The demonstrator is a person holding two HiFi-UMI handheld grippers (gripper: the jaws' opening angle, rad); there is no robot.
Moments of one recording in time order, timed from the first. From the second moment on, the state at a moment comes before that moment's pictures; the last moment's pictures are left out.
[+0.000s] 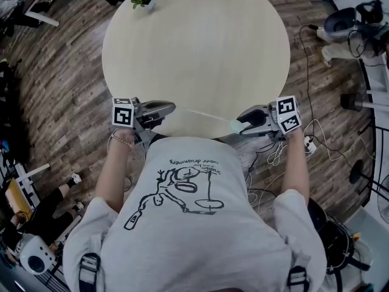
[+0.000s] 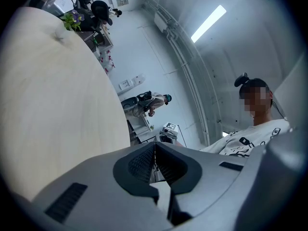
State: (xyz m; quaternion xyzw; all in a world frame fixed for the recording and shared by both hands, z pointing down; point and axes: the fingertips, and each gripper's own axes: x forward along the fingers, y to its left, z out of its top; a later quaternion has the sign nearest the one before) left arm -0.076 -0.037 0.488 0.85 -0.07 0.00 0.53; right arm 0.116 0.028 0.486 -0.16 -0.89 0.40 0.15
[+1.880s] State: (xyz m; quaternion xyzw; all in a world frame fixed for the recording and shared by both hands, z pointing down) left arm -0.161 -0.091 0.504 0.83 -0.19 -0.02 0.52; right arm 0.148 0.021 0.496 -0.15 -0.88 0.42 0.16
